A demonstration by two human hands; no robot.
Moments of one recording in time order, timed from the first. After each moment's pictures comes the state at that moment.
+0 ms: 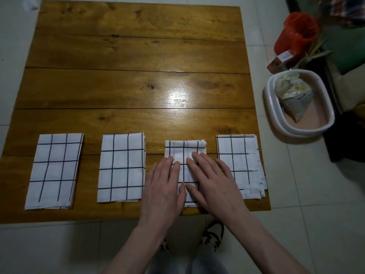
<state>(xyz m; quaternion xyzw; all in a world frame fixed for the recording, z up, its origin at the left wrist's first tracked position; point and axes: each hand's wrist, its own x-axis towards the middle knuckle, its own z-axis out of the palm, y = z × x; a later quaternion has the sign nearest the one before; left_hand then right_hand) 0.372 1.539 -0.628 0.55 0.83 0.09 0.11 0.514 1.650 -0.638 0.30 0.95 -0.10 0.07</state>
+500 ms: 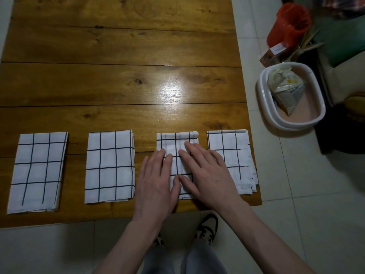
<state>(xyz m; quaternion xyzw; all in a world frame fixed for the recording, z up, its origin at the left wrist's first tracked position) 0.376 1.552 -0.632 0.53 0.83 0.11 0.11 0.509 1.668 -0.635 0.31 0.94 -0.10 0.07</state>
